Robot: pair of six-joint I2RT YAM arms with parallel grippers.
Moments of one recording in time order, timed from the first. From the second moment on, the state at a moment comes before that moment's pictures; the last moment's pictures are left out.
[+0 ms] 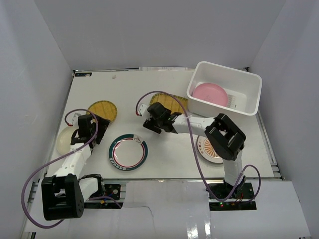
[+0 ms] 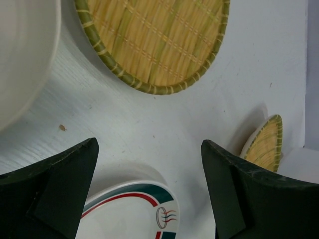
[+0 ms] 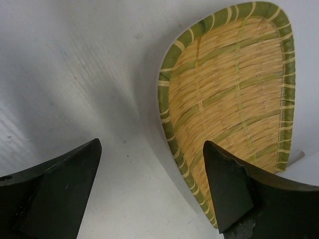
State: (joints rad) left arm 0.06 1.04 0.49 -0.14 -0.02 -0.99; right arm 0.91 1.93 1.28 -0.13 0.26 -0.46
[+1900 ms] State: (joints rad) left arm 0.08 1.48 0.54 0.29 -0.14 -1.08; right arm 0.46 1.50 1.09 0.03 0.38 -0.27
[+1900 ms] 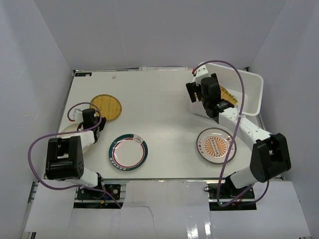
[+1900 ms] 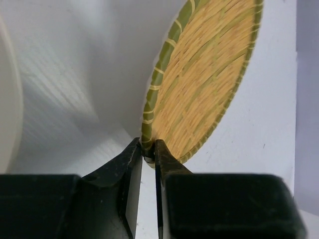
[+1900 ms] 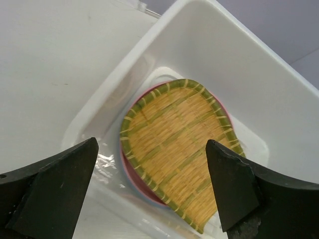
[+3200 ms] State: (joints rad) left arm -0.21 1.23 0.69 0.61 0.79 -1.14; right arm 0.49 1.44 1.16 0.00 -0.40 0.38
